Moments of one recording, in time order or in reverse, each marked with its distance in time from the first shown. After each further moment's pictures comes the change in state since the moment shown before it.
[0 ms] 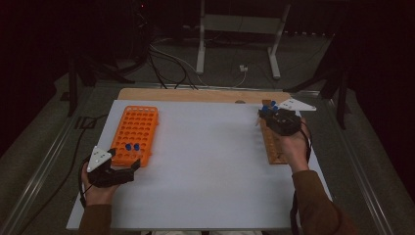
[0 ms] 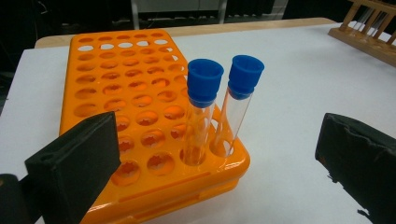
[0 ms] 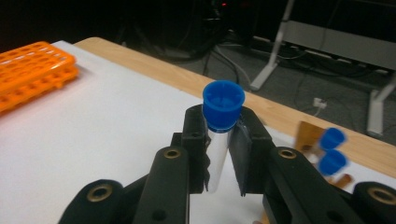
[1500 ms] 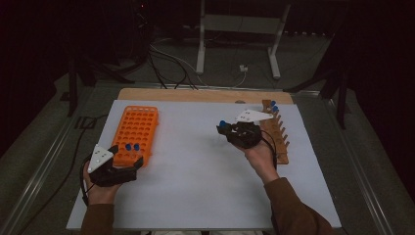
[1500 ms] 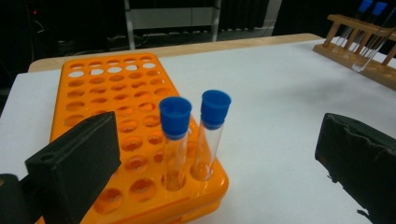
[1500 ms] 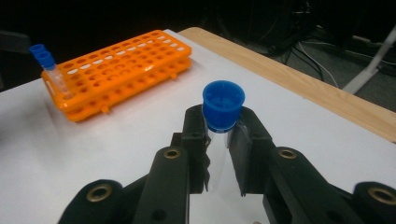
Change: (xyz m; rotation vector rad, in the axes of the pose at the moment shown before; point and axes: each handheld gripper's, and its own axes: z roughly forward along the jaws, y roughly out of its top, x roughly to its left) left arm -0.013 0.012 -0.004 -0.062 -0.021 0.021; right arm 0.102 0.005 0.033 0.036 0.296 -0.065
